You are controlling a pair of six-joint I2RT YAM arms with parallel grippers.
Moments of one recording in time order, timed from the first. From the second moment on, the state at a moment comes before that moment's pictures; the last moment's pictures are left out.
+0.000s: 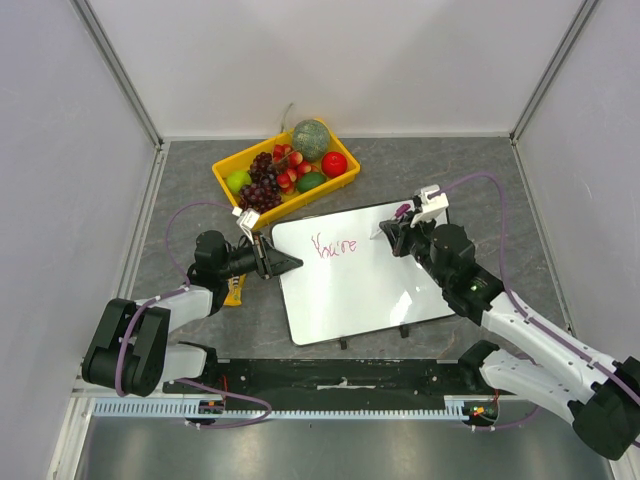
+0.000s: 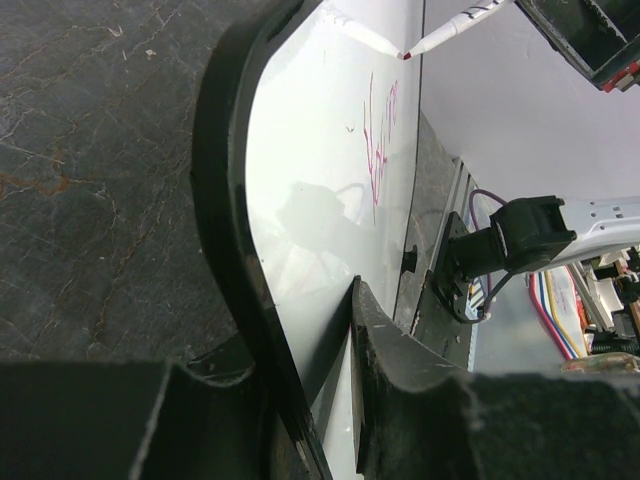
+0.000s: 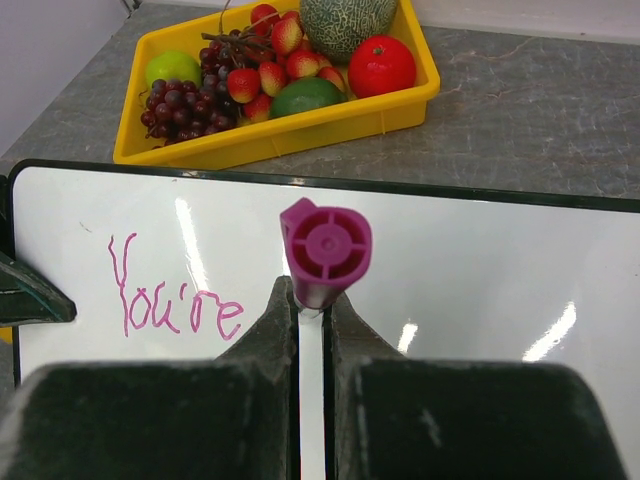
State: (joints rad) left arm -0.23 1.29 0.32 0.76 0.92 -0.61; right arm 0.65 0.91 0.63 0.11 0.18 0.24
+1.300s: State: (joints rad) left arm -0.23 1.29 0.32 0.76 0.92 -0.61; right arm 0.65 0.88 0.57 0.14 0.13 0.26
